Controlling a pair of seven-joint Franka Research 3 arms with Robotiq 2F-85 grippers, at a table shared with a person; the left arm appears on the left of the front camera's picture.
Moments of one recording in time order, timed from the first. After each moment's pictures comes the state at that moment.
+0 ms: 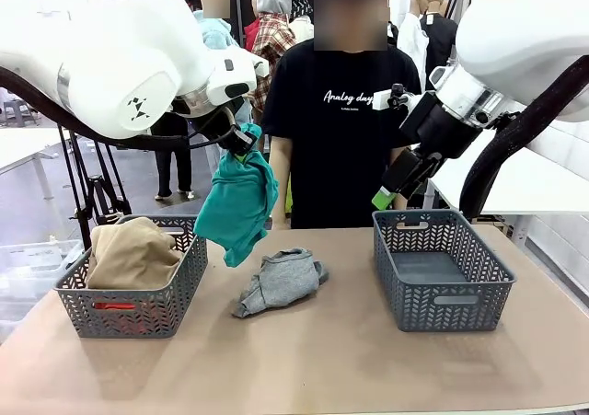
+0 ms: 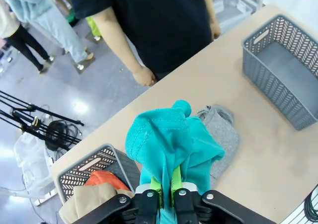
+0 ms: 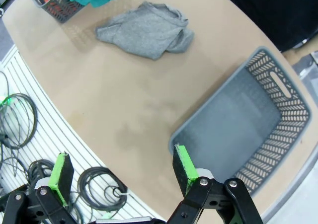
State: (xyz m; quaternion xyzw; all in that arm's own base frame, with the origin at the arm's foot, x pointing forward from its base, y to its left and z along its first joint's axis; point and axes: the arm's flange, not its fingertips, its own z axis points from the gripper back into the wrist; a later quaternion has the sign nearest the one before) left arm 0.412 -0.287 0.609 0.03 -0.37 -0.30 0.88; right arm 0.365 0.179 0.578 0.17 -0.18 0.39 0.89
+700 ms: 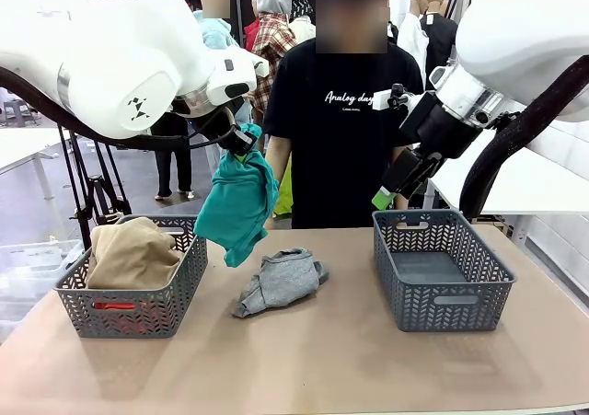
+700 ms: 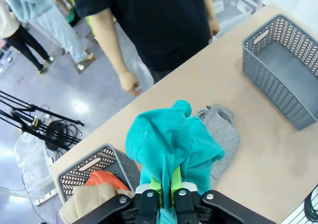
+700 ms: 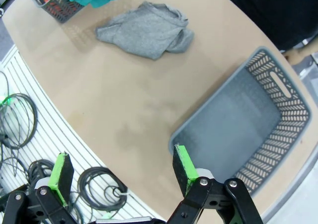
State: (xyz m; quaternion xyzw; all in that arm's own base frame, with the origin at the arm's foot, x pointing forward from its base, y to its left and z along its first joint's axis) left arm 0.412 -0.288 0.608 0.03 -0.37 -0.30 0.88; right arm 0.365 0.179 0.578 0.17 -0.18 0.39 0.89
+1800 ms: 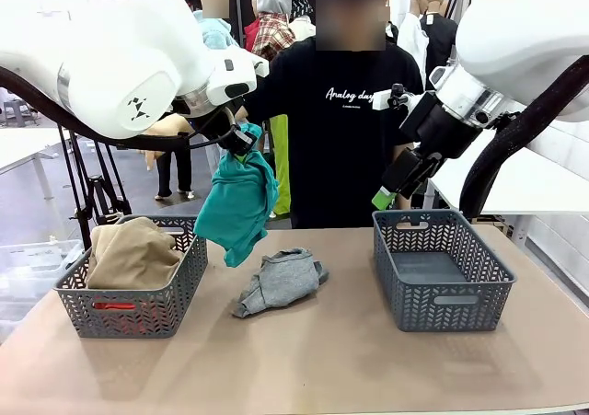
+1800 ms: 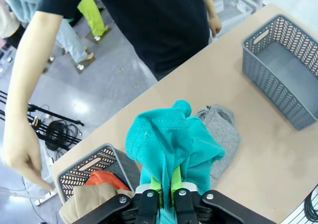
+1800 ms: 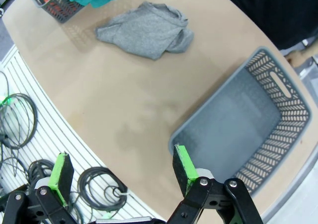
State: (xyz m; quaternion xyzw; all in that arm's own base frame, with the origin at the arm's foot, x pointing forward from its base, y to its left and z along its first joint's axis) left arm 0.412 -0.288 0.608 0.03 -0.37 -0.30 0.88; right arm 0.365 0.179 0.578 0.17 -0.18 0.39 0.89
